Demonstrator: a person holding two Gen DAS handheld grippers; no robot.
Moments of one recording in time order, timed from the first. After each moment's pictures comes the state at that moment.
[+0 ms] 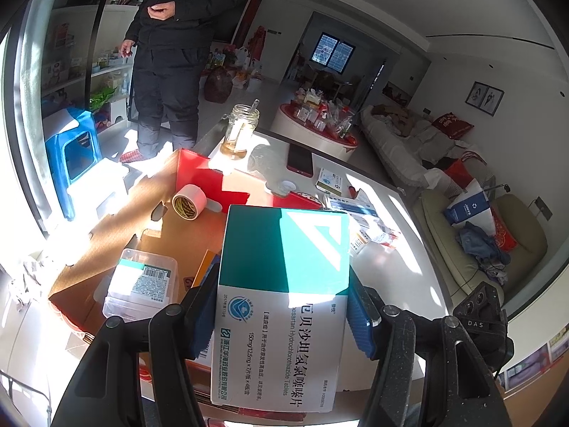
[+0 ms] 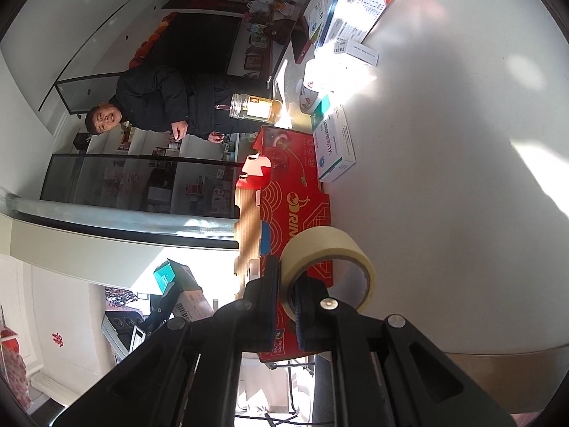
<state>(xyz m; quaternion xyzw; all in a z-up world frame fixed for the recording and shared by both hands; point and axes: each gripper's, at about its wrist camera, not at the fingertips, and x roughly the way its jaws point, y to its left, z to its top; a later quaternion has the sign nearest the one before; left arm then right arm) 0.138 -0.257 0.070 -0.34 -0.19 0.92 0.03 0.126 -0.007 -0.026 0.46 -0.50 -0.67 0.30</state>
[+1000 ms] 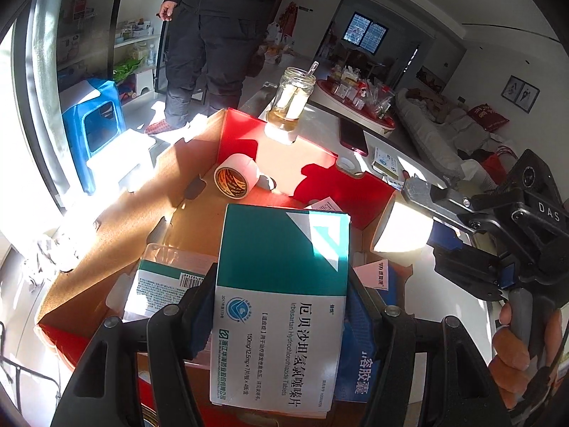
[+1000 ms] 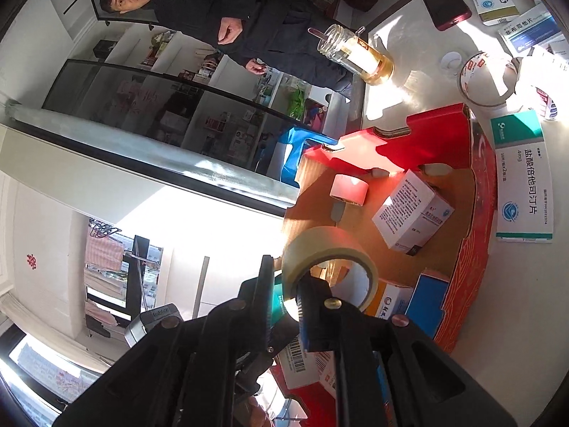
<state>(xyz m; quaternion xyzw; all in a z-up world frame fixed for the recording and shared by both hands) 0.086 -0.296 0.008 -0.40 -0.19 0.89 -0.03 0.022 -0.180 0.035 0.49 -0.35 -0.69 0.40</state>
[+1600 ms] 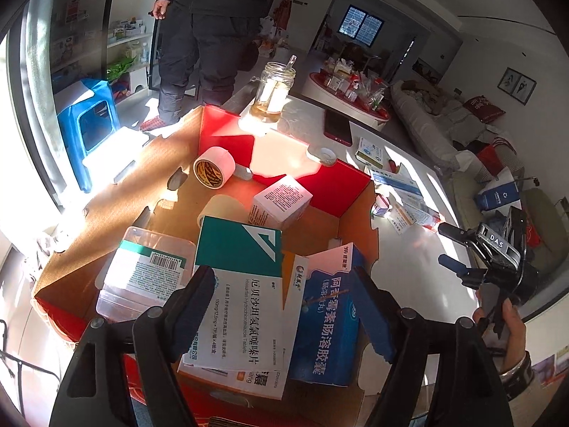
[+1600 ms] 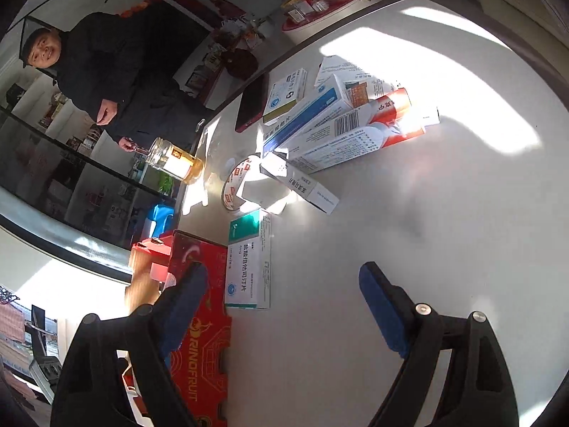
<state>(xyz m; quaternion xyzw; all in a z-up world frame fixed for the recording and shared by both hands) 0.099 -0.266 0.030 -0.41 -0.19 0.89 -0.01 0.009 0.002 -0.002 0.47 -0.28 -0.82 0.13</state>
